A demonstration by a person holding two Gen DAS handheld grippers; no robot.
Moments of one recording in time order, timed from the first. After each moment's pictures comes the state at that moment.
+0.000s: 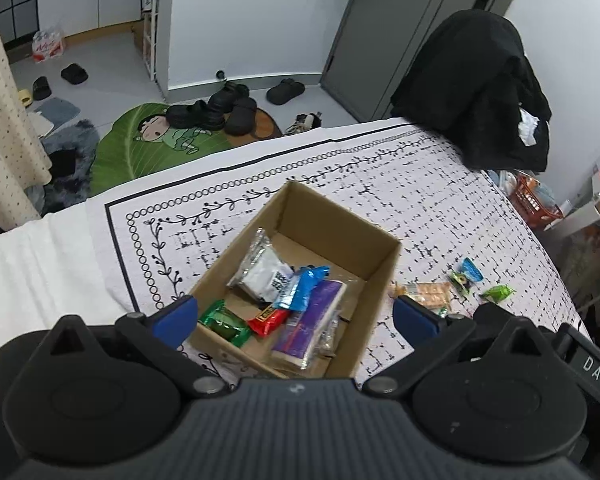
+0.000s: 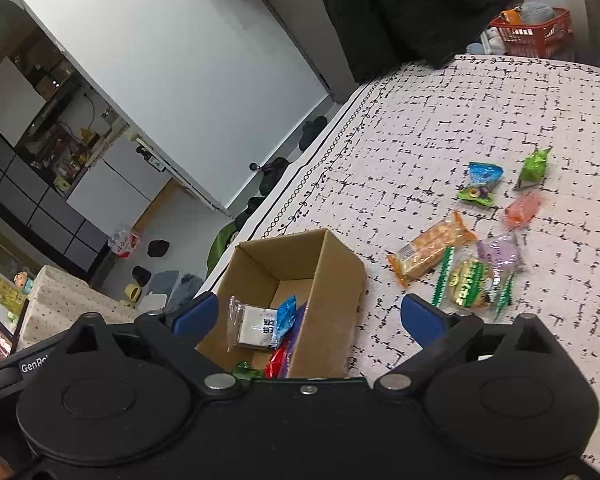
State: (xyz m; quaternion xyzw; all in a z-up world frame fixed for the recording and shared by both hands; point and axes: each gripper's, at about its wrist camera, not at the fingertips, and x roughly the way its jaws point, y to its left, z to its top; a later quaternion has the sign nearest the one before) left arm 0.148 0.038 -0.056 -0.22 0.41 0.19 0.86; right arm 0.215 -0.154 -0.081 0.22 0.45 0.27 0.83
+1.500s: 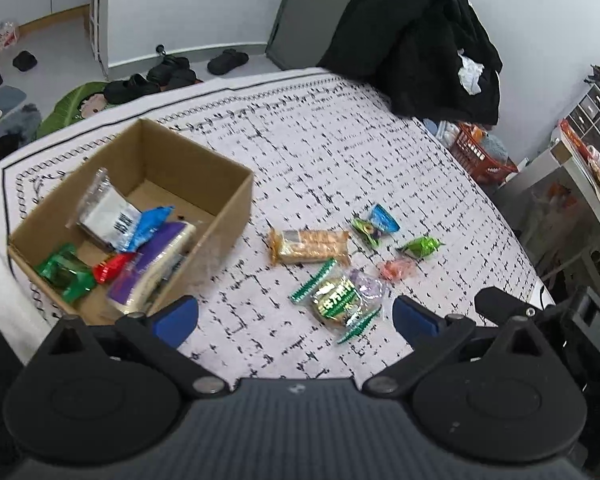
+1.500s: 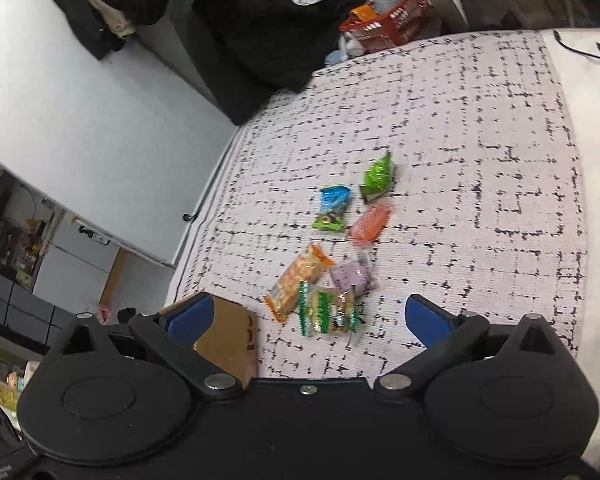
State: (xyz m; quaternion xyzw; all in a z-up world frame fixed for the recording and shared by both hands) left arm 0.212 -0.091 -0.091 -0.23 0.43 0.14 0.86; right arm 0.244 -0.284 -0.115 0.31 0.47 0.14 0.81
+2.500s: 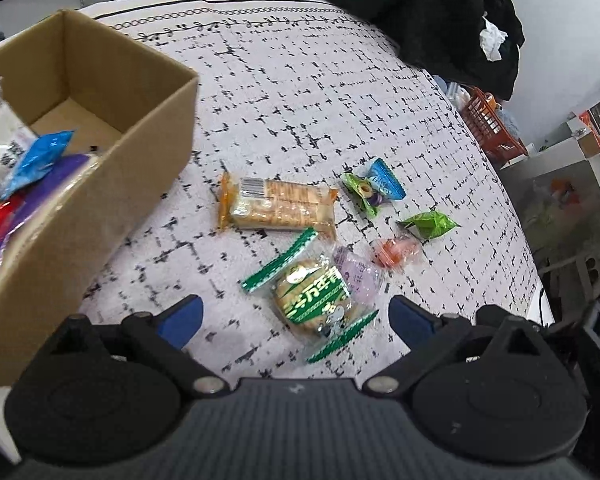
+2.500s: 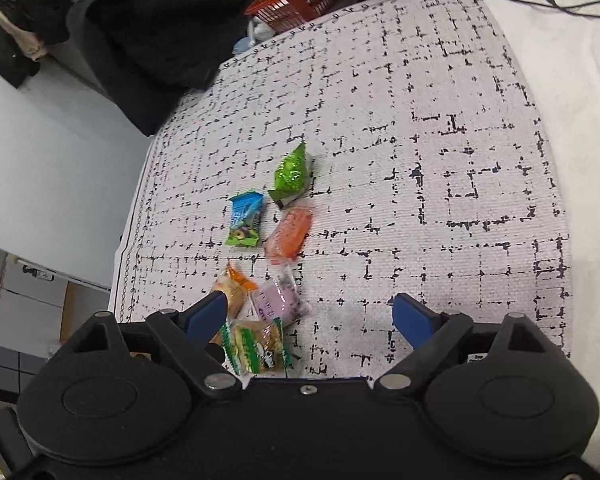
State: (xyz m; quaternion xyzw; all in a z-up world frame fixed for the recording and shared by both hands) left arm 0.281 -0.091 -0.184 -0.31 0.48 0.10 0.82; right arm 0.287 -0.289 -0.175 0.34 0.51 0.05 0.79
